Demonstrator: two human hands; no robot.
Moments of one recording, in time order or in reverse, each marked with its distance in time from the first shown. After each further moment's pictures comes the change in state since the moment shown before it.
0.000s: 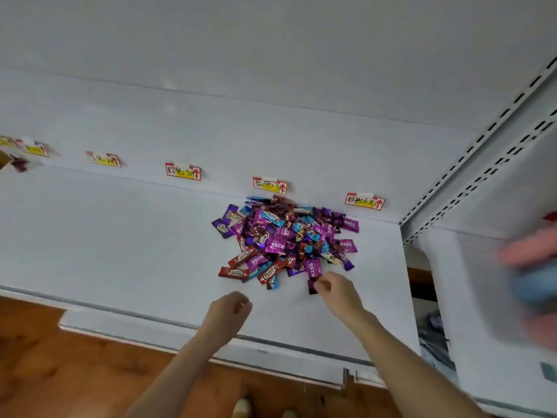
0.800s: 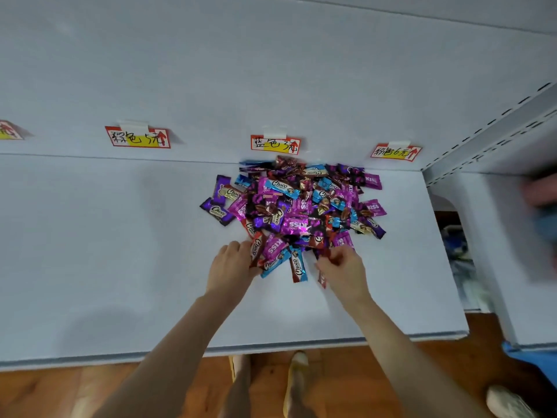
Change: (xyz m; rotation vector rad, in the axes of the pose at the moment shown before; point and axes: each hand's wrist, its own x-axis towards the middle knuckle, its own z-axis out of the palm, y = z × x) left_hand 0.137 -0.039 -0.025 0.394 -0.016 0.301; right_hand 0.035 -0.063 0.066 0.551 0.383 0.310
